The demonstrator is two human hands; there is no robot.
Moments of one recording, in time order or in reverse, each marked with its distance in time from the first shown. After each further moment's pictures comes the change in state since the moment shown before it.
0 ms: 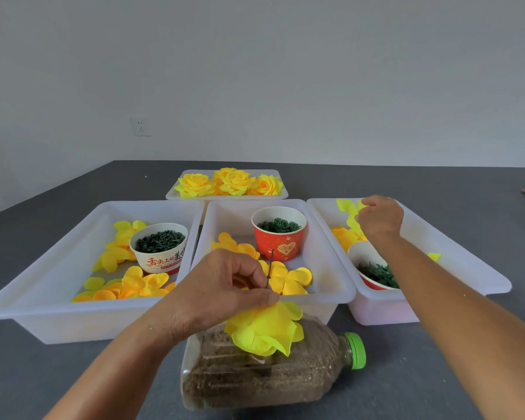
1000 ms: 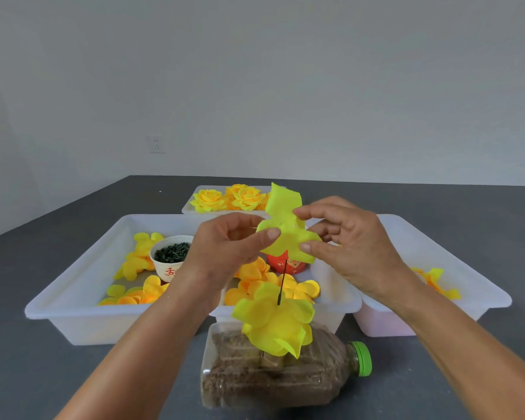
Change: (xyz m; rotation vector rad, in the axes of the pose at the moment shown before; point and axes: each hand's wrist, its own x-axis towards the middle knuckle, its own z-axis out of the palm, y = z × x) left_hand 0.007 0.024 -0.019 -0.499 0.381 -0.121; right_hand -0.156 -0.114 -0.087 0.573 -0.546 -0.634
